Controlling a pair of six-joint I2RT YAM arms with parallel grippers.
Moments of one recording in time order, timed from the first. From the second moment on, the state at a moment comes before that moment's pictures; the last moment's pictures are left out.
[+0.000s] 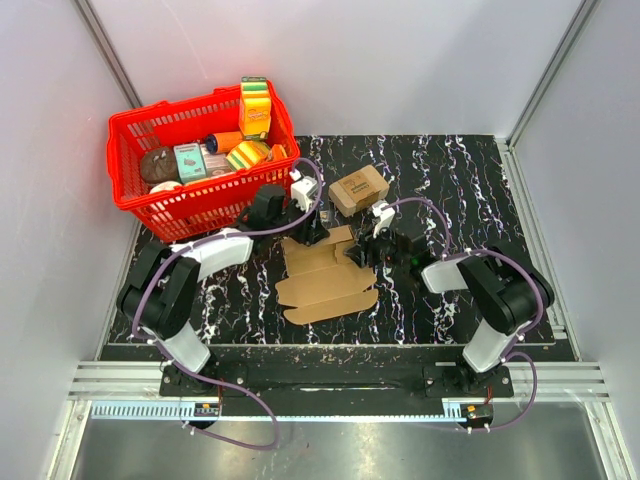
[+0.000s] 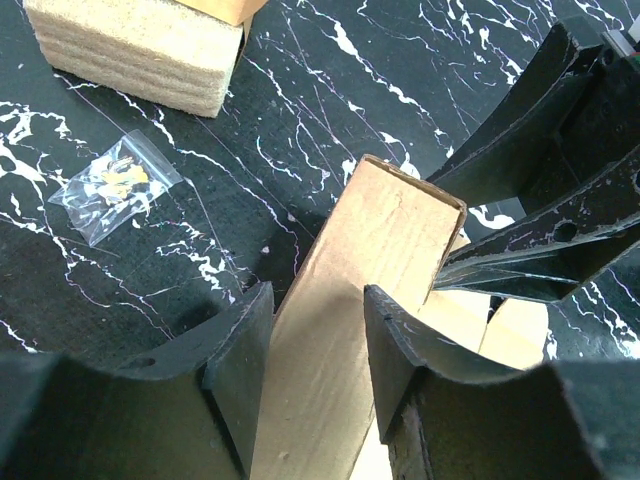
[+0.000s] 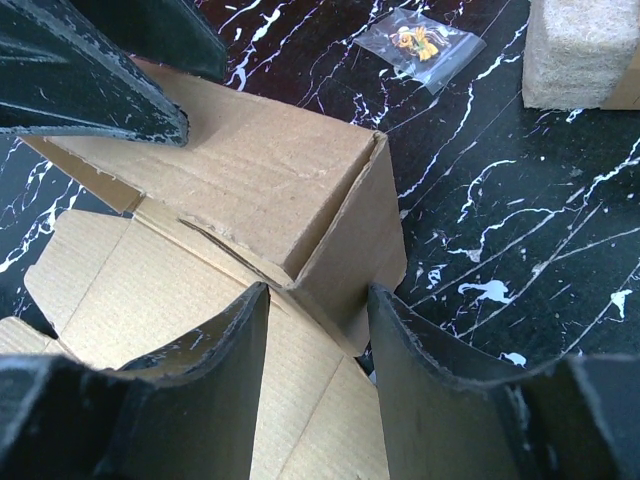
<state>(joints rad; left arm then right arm) -0.48 1.65 0.93 0.21 0.47 -0.12 0.49 1.70 0.57 0.79 -0.40 0.20</state>
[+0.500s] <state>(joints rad) -0.47 1.67 0.93 0.21 0.50 -0.13 0.49 1.77 0.57 0.90 -0.41 0.23</state>
